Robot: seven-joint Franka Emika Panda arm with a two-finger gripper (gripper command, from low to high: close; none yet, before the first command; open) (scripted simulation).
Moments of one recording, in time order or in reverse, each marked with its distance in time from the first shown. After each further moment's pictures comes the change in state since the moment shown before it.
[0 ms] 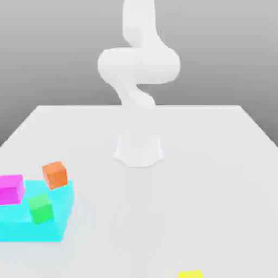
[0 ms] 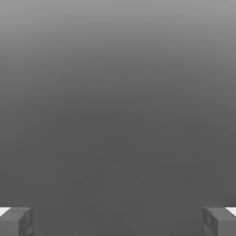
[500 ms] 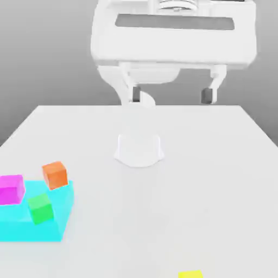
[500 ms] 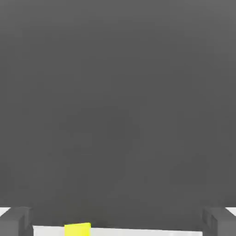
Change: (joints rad) arm 0.004 0.550 0.081 0.026 -0.057 0.153 0.066
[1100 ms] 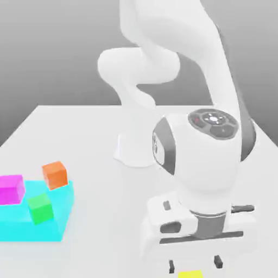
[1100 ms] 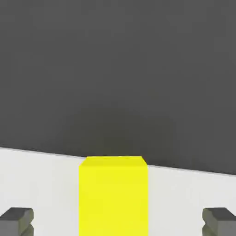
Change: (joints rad) arm 0.072 0.651 0.010 0.049 -0.057 0.232 0.067
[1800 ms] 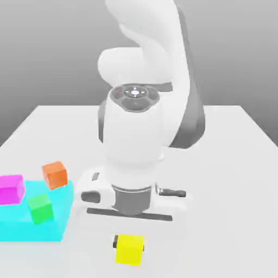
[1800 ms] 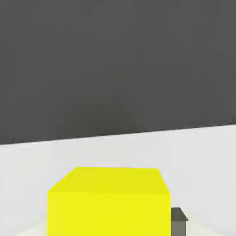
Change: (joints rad) arm -0.194 -0.353 -0.166 -0.180 0.037 -0.172 -0.035
